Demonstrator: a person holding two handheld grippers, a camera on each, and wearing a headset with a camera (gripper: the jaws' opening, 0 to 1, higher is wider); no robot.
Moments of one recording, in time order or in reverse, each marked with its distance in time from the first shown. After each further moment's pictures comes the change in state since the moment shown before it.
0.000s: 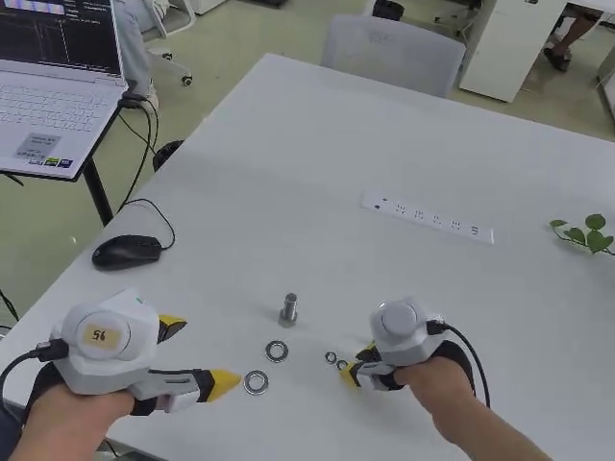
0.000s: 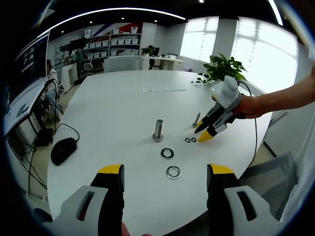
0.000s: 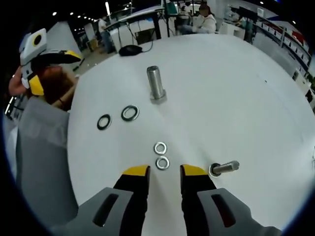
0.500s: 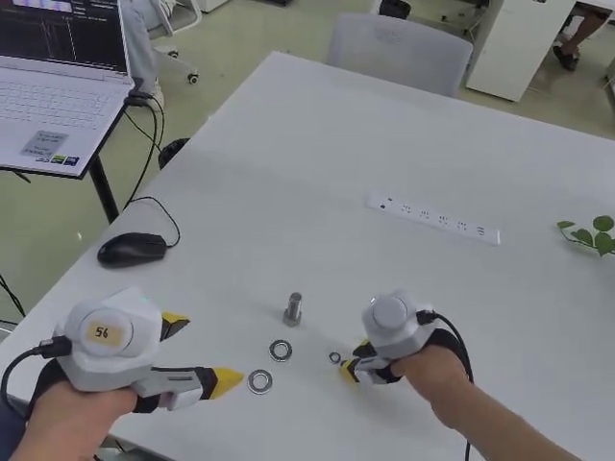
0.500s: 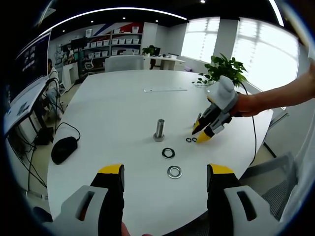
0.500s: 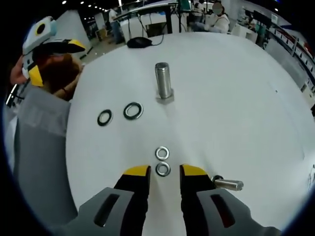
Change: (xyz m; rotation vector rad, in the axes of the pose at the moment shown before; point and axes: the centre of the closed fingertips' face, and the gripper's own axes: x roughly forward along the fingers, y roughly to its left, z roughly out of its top) left arm -0.001 0.003 -0.001 -0.009 0.000 0.004; right arm 0.008 0.003 0.003 -0.103 0.060 0.031
